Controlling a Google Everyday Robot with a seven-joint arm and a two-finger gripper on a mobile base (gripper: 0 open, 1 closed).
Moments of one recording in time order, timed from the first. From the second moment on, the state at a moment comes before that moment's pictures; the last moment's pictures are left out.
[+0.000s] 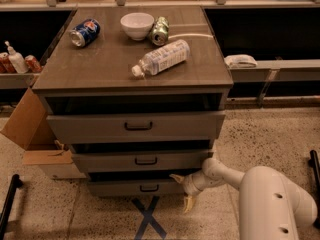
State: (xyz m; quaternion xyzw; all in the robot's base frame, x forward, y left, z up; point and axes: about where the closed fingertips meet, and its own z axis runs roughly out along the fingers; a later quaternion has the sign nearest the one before) arm 0.563 -0.094 0.198 -0.77 0.54 0.21 0.26
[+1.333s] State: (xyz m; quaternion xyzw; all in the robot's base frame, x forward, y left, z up) arm 0.556 -0.101 0.194 -0.77 0.54 0.20 0.28
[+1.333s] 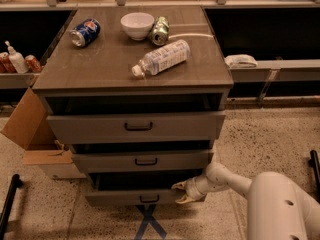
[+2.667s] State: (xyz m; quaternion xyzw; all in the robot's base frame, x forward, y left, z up) arm 0.491 -0.091 0.223 -0.78 0.52 0.21 0.29
